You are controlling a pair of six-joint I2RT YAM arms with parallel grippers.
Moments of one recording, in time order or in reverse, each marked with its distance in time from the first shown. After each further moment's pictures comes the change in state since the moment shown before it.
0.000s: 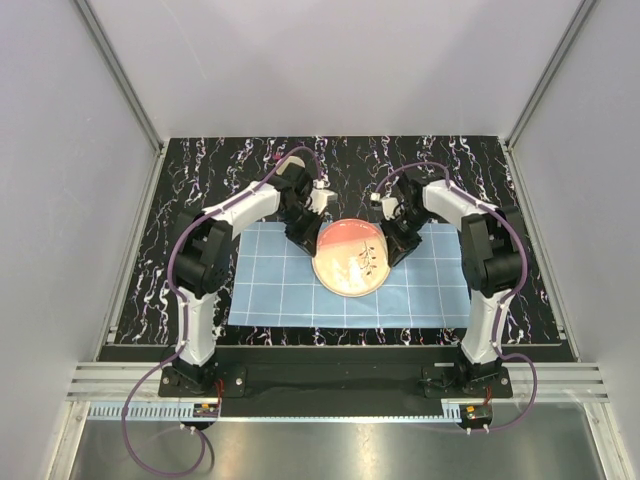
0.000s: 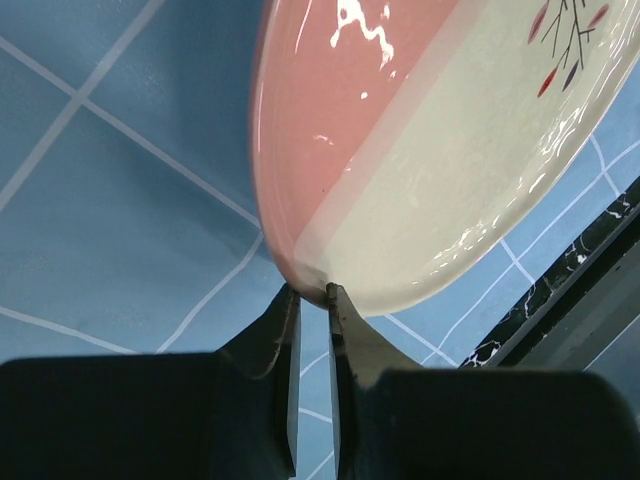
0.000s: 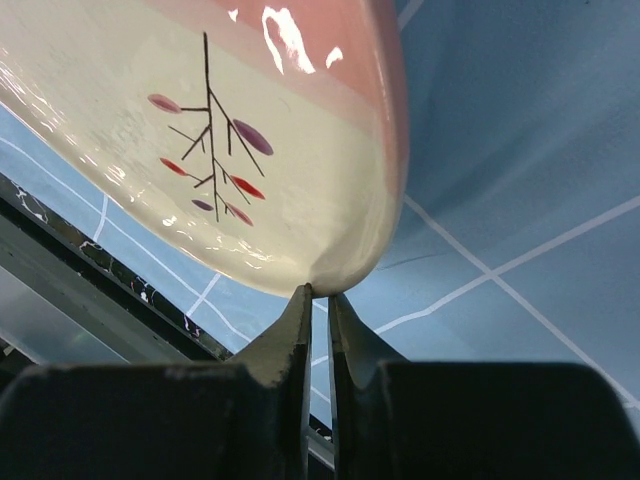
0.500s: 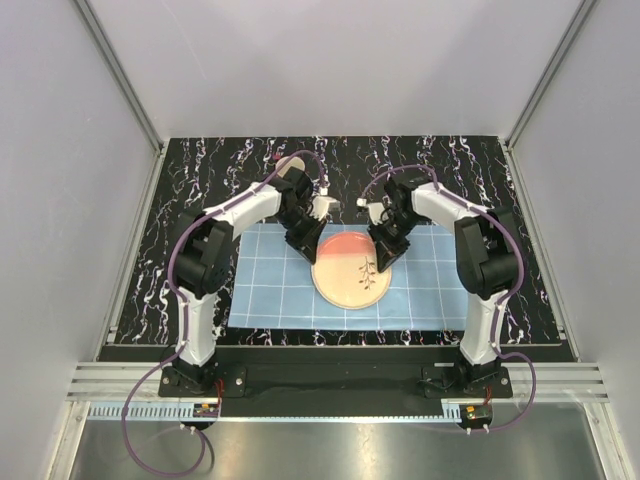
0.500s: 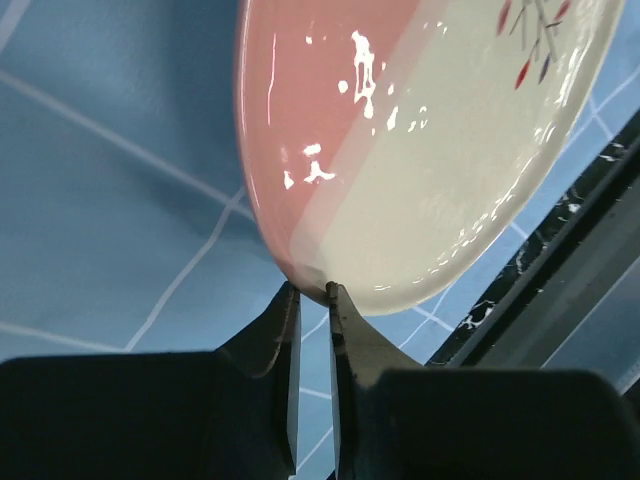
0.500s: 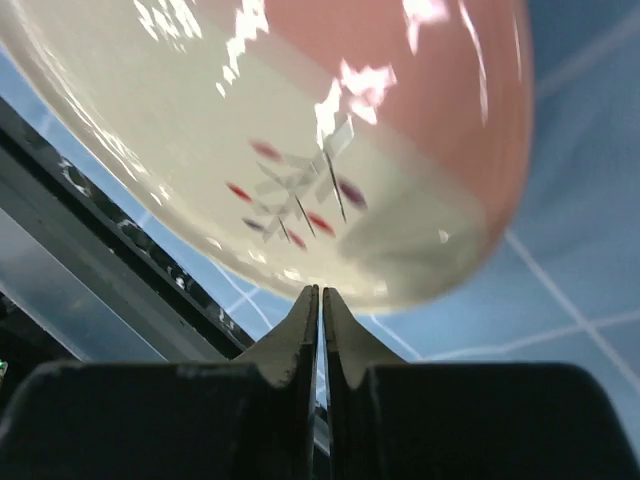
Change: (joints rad) left arm 0.001 -0.001 -0.010 -0.087 0.037 0.095; right arm 0.064 -0.001 -0.006 -0.044 -0.041 -0.026
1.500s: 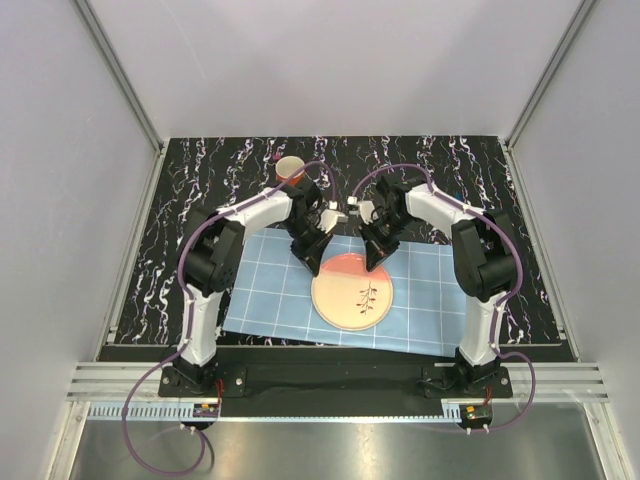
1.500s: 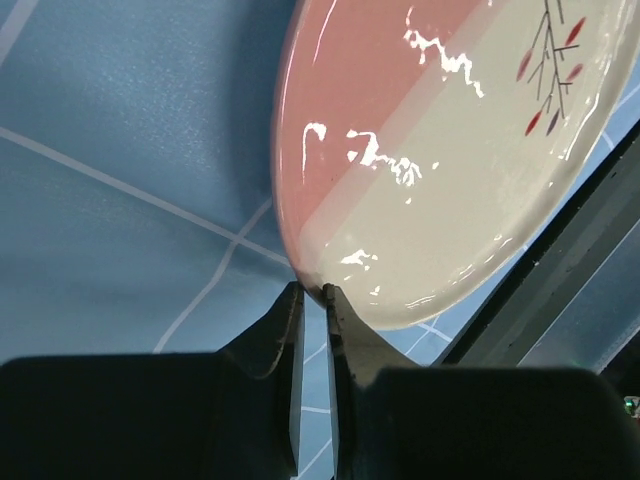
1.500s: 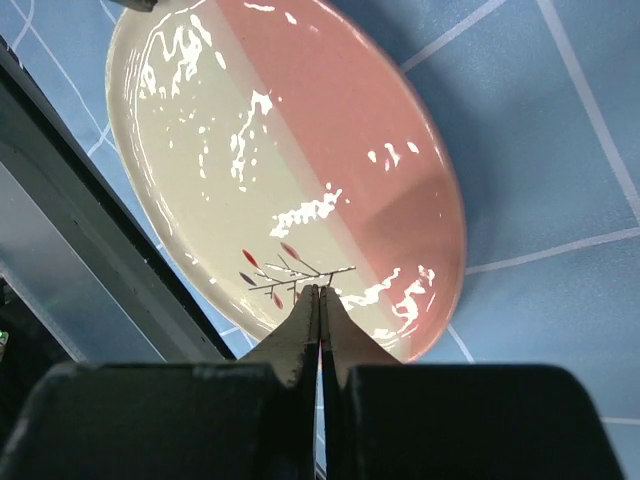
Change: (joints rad) left arm -0.053 0.047 0.001 -0.049 0.037 0.060; right arm 0.057 -0.009 0.011 0.068 -0.114 -0.008
